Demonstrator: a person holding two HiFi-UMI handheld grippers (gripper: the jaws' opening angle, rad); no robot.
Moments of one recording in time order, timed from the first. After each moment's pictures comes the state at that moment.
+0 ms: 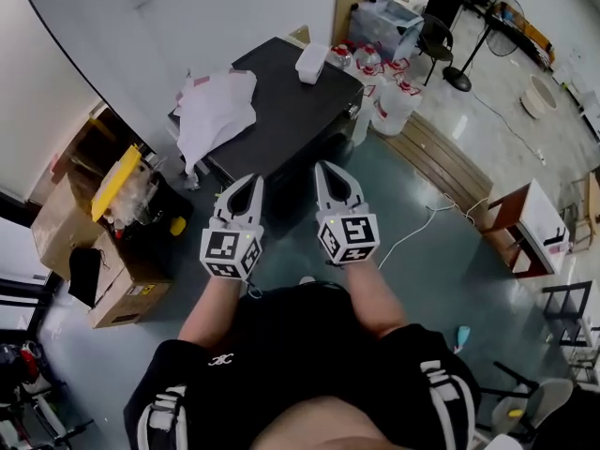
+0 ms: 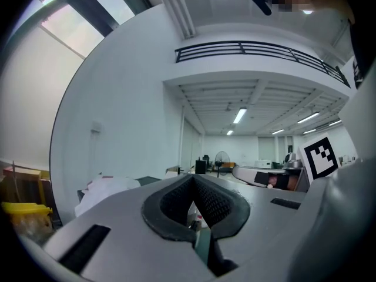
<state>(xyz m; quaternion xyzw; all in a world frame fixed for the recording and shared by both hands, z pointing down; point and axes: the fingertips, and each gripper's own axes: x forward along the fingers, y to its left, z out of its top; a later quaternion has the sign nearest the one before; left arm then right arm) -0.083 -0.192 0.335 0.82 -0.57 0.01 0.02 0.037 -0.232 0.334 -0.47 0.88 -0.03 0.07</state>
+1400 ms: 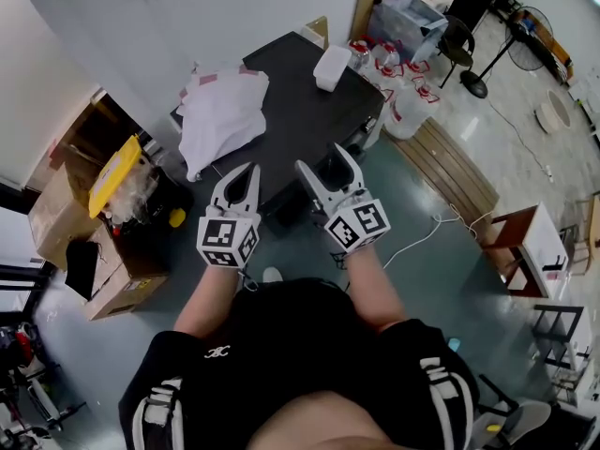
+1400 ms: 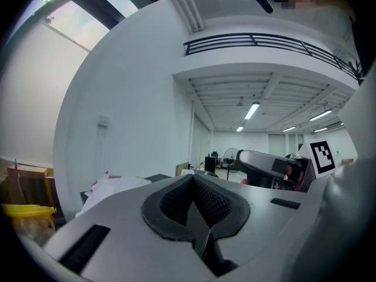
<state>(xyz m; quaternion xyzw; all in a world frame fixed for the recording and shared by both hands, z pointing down) -0.136 -0.301 0.344 0.80 -0.60 0.02 0.04 -0.024 -0.337 0.319 -0.33 0.93 -0.08 0.18</state>
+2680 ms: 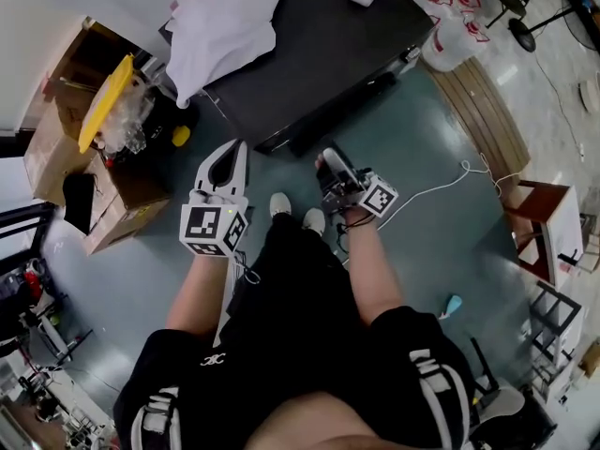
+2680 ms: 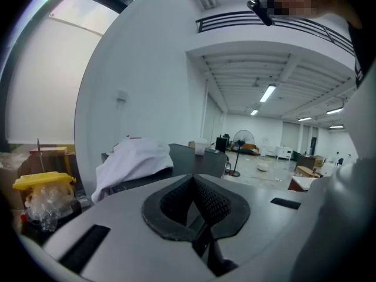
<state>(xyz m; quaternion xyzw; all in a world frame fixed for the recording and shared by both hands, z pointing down) -0.159 -0.269 0.468 0.75 -0.64 0.08 0.13 -0.006 -0.322 0.575 -0.12 0.79 -0.52 0.31</state>
